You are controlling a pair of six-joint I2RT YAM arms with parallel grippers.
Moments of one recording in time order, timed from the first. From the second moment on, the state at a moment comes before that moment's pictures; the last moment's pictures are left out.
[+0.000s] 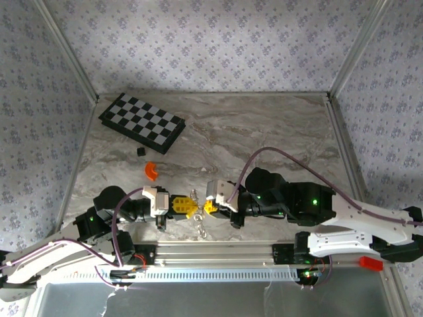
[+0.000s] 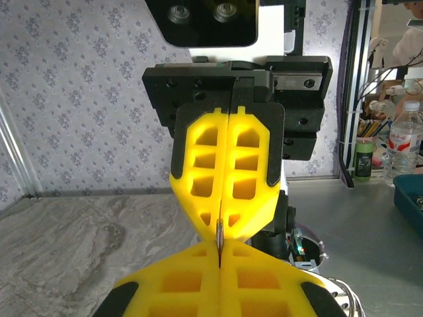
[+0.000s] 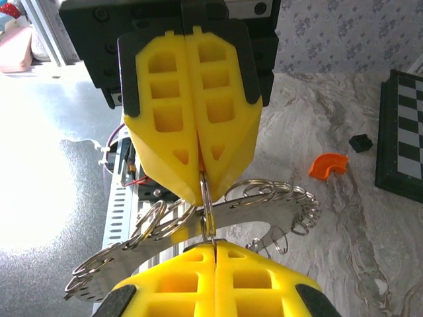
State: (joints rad) left arm -1.13 0.50 0.61 -0.04 0.39 0.04; right arm 1.35 1.00 1.21 -0.67 -0.08 -0.14
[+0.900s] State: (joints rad) left arm -1.13 0.53 0.61 0.02 0.59 -0.04; right arm 1.39 1.02 1.21 -0.68 -0.17 -0.17
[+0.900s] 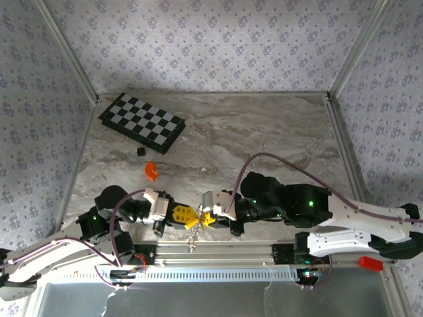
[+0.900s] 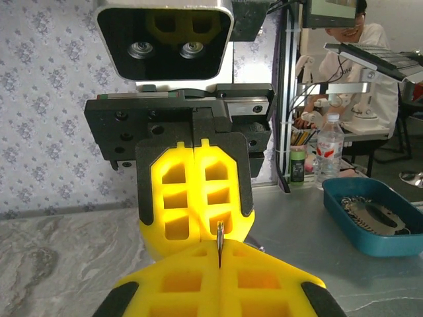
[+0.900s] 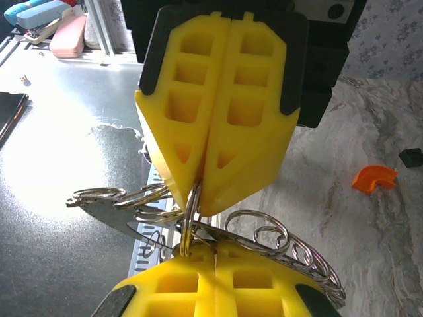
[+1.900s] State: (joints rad) left arm -1.13 0.48 0.61 0.08 0.56 -0.05; right arm 1.43 0.89 1.00 -0.44 -0.17 -0.14
